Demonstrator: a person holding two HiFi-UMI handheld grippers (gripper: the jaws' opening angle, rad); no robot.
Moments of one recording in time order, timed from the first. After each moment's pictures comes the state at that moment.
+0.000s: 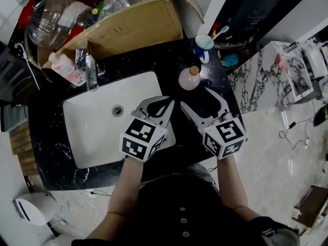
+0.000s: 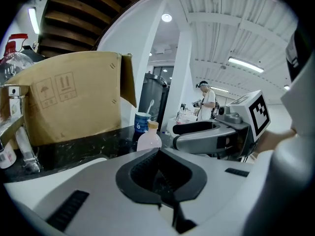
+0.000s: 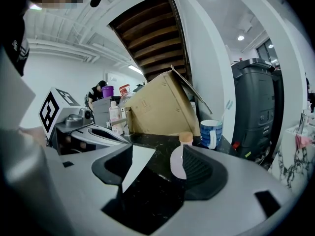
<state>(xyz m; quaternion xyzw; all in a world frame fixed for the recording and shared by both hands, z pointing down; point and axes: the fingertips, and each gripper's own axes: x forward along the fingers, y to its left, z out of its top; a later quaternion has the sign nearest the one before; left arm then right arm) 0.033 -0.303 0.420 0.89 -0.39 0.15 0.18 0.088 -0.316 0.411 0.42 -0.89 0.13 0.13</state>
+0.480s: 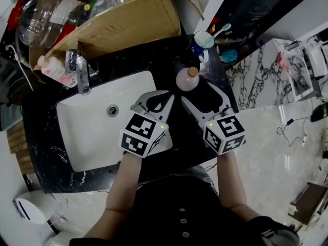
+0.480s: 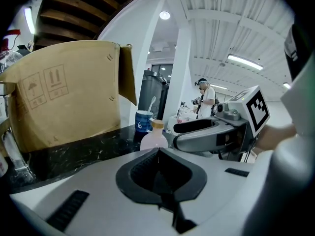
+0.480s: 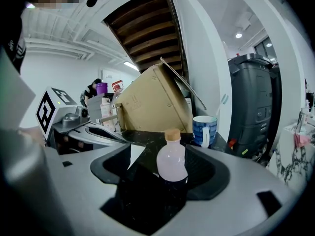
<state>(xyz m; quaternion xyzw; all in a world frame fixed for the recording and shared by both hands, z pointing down) 0.041 -0.333 0.434 0.89 -0.38 0.17 0.17 0.102 -0.347 0.427 0.43 -0.88 0.14 0.15</state>
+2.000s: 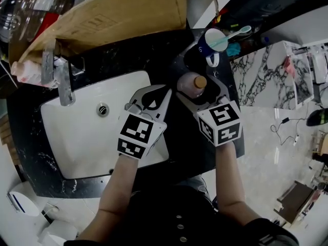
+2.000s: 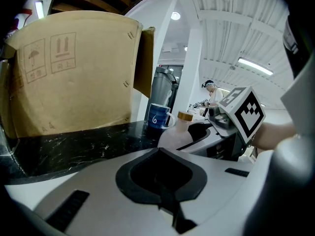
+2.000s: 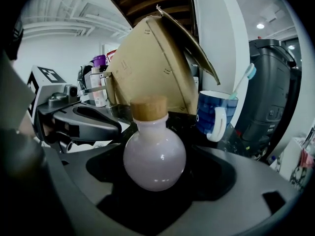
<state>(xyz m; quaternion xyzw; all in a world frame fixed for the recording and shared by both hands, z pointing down) 0.030 -0.386 0.477 0.88 -0.41 0.15 0.20 0.091 -0.408 0.503 0.38 -0.86 0.15 0.29</state>
